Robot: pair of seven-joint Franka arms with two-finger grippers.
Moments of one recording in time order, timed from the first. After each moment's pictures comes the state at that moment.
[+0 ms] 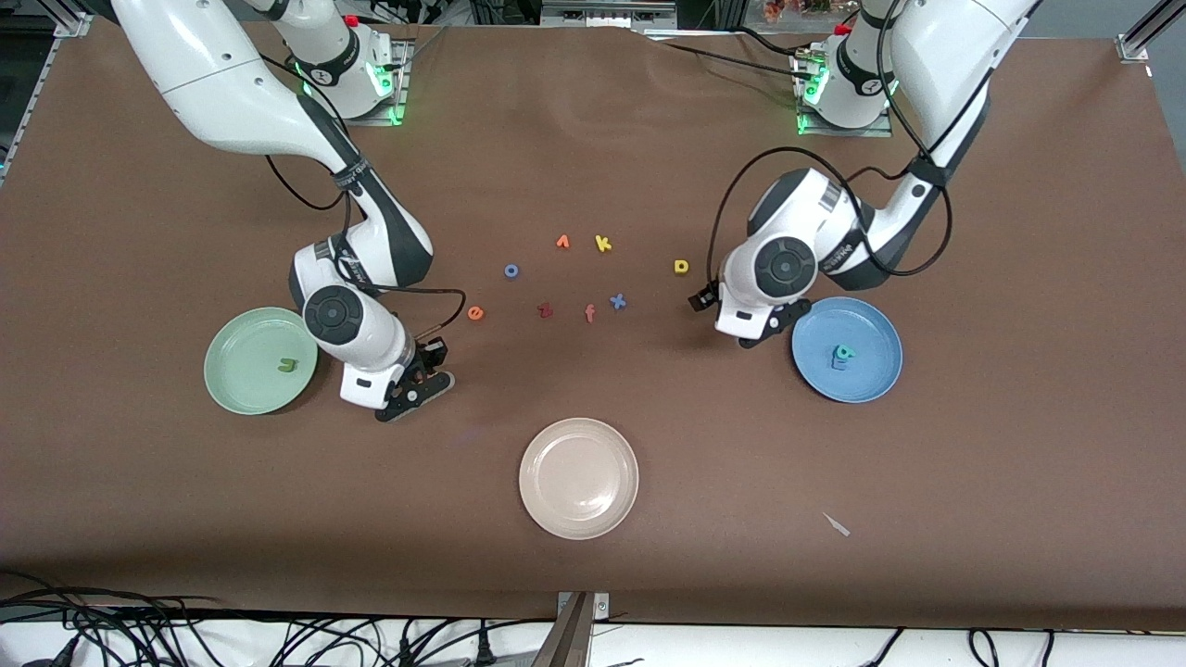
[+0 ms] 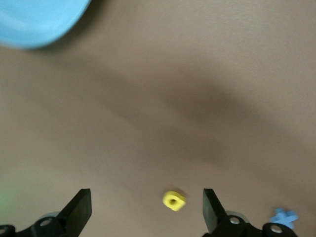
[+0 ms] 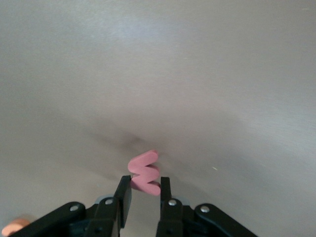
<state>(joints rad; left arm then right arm) -0.03 0.52 -0.54 -1.88 0.06 2.04 -1.29 0.13 0.68 0.24 -1.69 -0.20 2.30 -0.09</state>
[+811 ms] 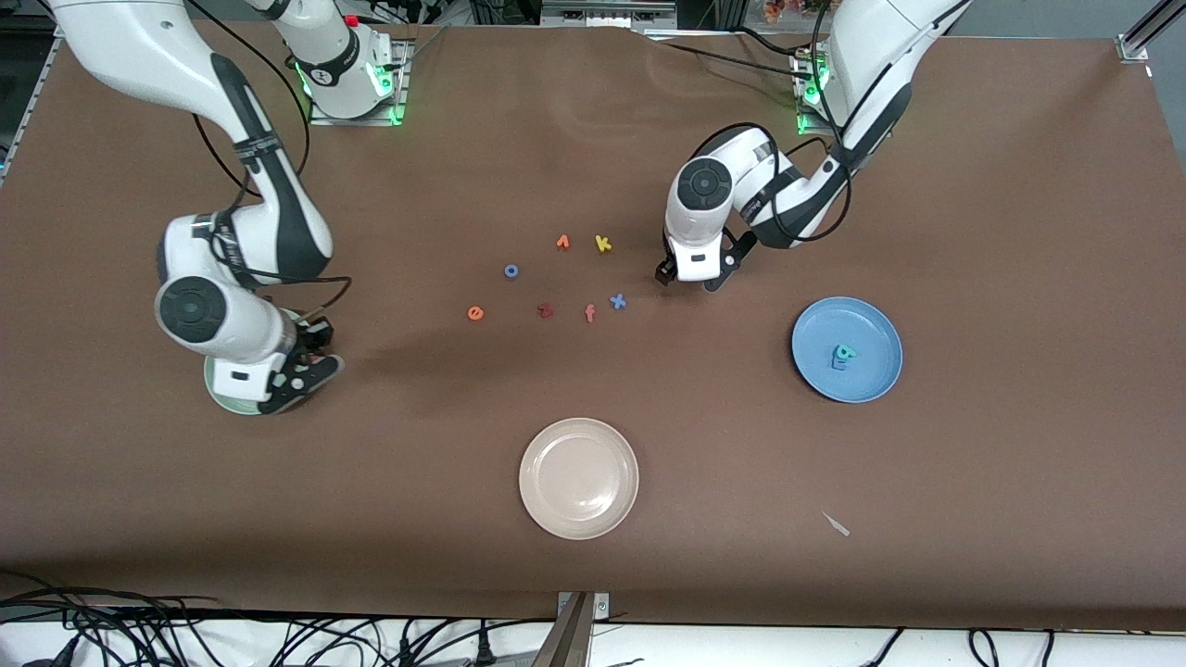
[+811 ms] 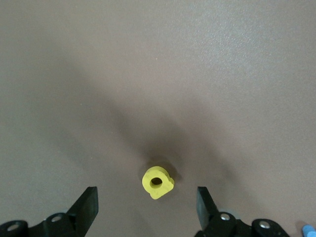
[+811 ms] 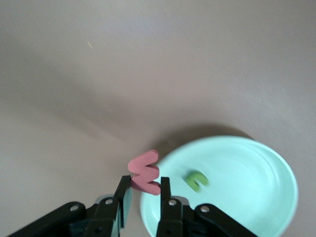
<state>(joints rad) -0.14 0.51 -0.58 -2.13 0.29 2.39 -1.82 0.09 0.47 0.01 -1.82 -0.15 2.15 -0.48</state>
